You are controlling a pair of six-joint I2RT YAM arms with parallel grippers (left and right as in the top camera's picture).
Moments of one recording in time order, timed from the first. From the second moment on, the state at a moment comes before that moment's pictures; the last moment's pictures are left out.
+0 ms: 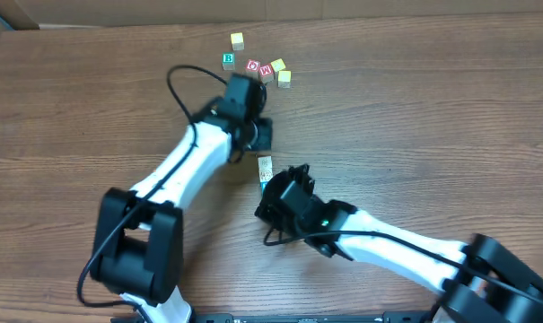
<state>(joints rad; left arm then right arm) -0.32 1.83 1.31 -0.61 0.07 -0.28 0.93 1.64 0.88 -0.12 -0.04 1.41</state>
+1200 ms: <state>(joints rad) -0.01 1.73 1.47 -1.00 0.07 -0.34 0.35 1.52 0.88 -0.43 -0.01 0.25</state>
